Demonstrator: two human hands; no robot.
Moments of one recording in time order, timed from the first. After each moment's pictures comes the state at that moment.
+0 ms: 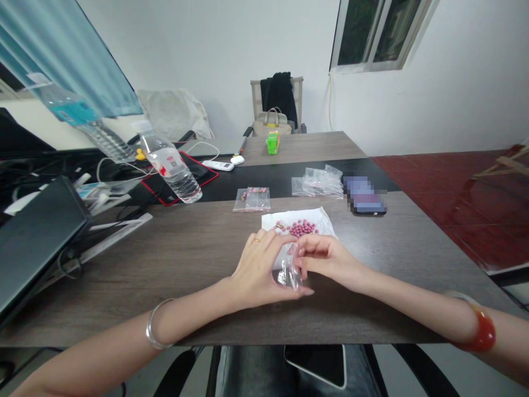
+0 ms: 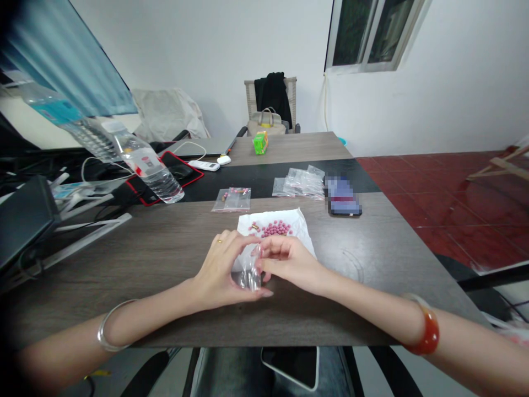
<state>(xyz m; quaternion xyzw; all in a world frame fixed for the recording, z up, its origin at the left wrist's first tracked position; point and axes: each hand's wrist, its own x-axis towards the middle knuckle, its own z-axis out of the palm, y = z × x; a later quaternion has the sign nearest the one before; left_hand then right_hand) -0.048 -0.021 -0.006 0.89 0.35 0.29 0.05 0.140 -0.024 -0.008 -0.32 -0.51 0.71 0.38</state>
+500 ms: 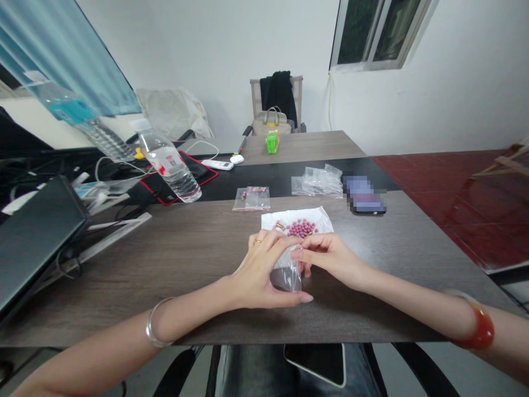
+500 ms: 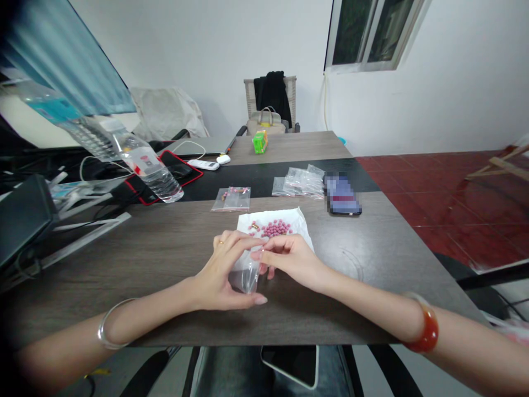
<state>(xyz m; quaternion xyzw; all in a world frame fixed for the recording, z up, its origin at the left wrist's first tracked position) -0.053 -0.021 -0.002 0.90 0.31 0.27 0.14 0.140 -0.023 -0.006 -0.35 -0.52 0.68 0.38</state>
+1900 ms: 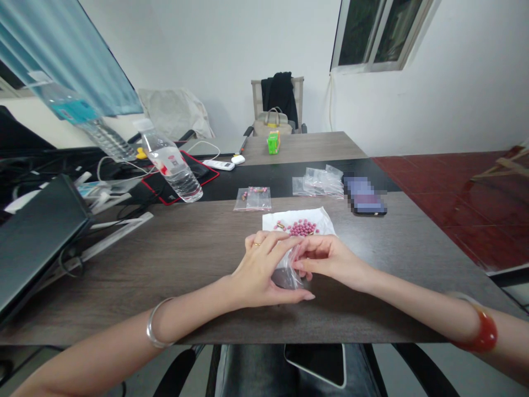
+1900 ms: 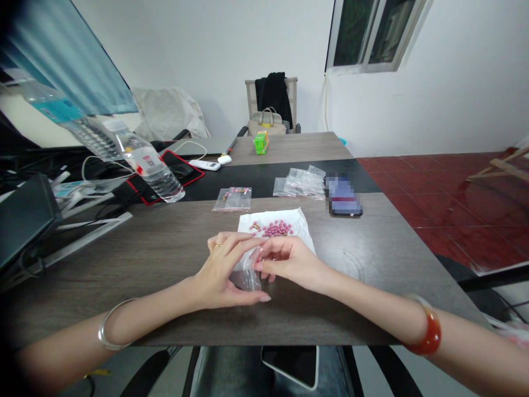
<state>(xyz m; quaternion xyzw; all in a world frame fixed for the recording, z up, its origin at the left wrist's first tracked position) -0.052 -0.025 0.001 0.90 0.35 0.24 0.06 0.142 -0.025 -0.005 -0.33 -0.53 0.70 0.36</state>
